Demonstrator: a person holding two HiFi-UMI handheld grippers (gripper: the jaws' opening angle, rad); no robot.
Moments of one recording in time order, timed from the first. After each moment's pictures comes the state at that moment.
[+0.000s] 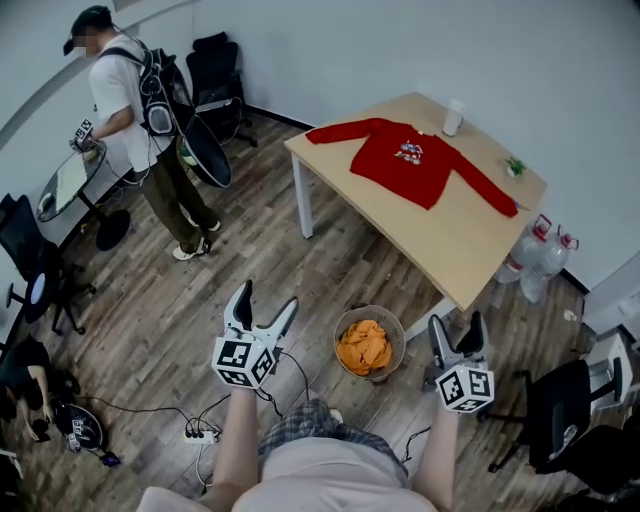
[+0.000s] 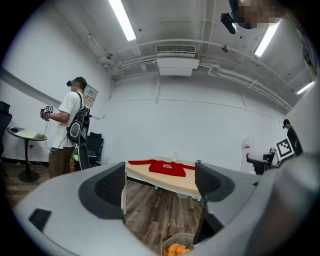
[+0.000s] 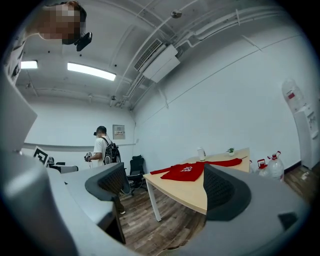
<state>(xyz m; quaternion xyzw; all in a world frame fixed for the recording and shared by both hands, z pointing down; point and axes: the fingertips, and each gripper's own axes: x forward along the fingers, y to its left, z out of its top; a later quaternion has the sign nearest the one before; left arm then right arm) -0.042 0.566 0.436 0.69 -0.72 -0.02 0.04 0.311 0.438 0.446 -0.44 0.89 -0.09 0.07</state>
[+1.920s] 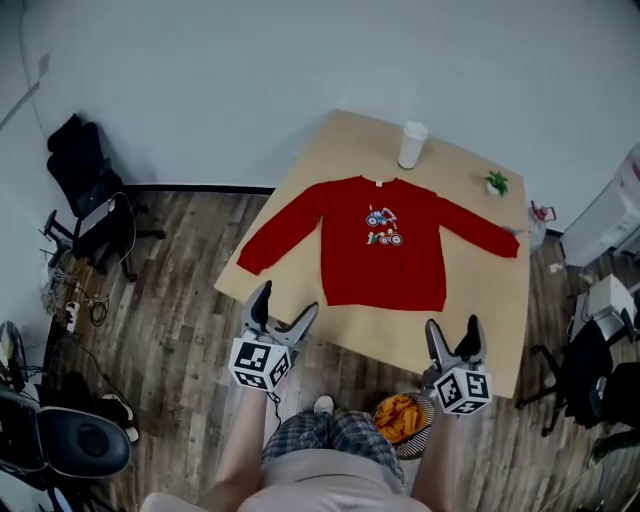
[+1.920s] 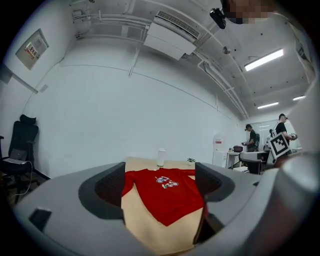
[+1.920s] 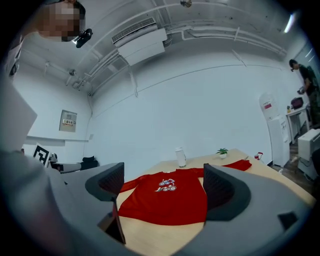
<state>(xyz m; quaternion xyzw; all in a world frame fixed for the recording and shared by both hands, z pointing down) -0.217 0.005 0.449 0.87 -0.50 0.02 0.05 0.106 0.062 0.465 -0.64 0.76 -0.11 0.06</state>
